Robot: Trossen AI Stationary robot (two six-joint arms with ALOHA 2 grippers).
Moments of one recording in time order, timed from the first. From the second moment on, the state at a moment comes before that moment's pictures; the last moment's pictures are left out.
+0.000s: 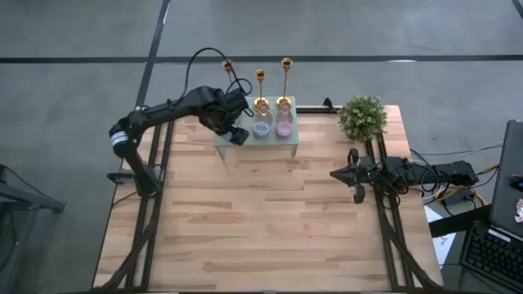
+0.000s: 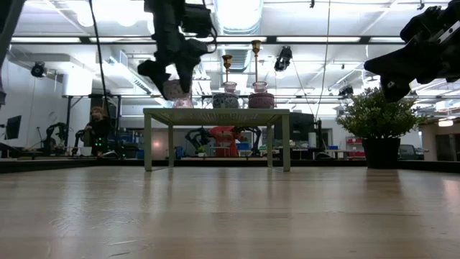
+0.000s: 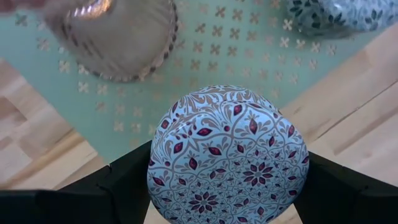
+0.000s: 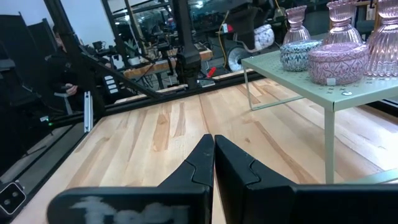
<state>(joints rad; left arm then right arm) 0.46 1.67 1.62 -1.26 0.01 -0.50 0.09 0.04 0.03 -0.02 0.13 0.26</state>
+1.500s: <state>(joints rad) 0.48 1.76 1.65 -1.23 -0.08 -0.45 0.09 0.04 0.03 -0.02 0.13 0.26</state>
